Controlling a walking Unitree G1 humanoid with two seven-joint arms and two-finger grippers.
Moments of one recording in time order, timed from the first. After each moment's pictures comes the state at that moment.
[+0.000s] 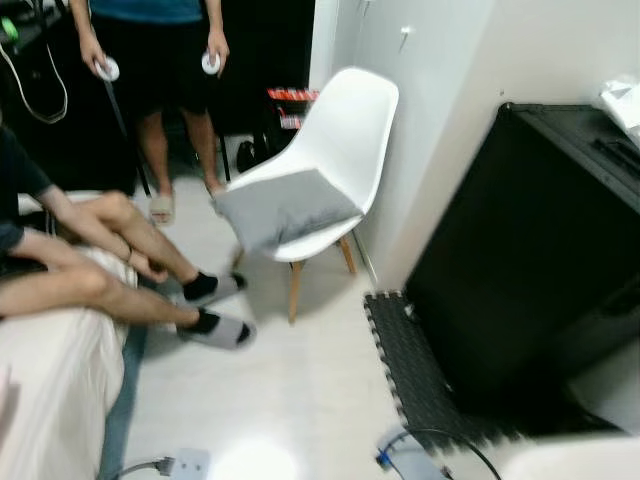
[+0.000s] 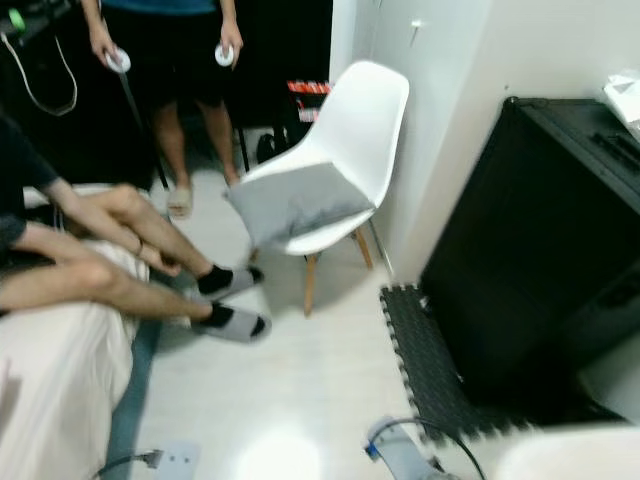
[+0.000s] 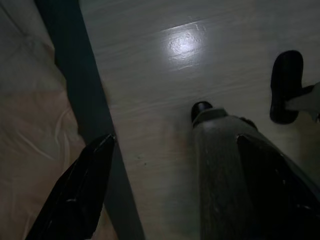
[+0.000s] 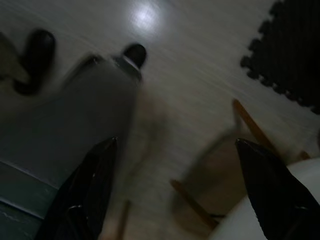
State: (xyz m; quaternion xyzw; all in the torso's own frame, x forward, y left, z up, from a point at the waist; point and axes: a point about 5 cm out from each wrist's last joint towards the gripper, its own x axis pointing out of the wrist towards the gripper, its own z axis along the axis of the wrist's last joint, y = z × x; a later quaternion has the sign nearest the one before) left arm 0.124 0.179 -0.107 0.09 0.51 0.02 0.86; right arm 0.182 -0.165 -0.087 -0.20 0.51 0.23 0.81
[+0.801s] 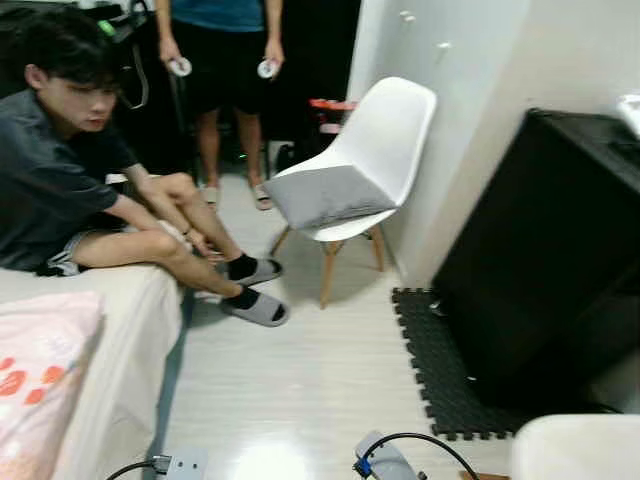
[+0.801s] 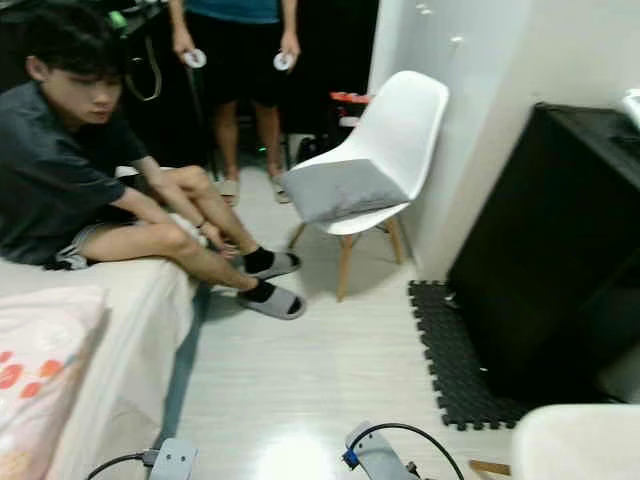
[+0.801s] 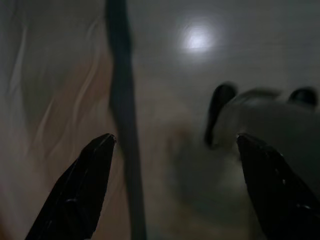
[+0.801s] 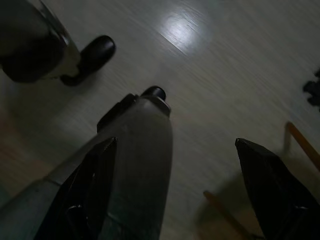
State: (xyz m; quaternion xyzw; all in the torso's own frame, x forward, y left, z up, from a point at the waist) left arm 0.123 0.175 -0.107 0.08 0.51 0.02 0.86; right arm 0.177 -0.159 -0.089 -0.19 0.51 0.26 0.80
